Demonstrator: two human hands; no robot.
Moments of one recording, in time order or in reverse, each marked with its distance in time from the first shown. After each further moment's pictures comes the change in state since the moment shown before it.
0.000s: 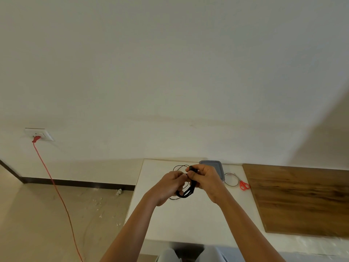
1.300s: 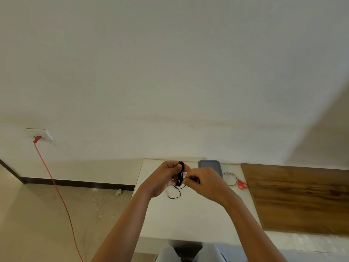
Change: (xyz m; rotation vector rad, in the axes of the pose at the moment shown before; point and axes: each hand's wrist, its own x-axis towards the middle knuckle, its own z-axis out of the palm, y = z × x) left_hand -0.007 0.020 -0.013 -0.247 -0.054 0.108; right_hand -0.033 -0.036 -0.001 -0.937 -0.129 -0.309
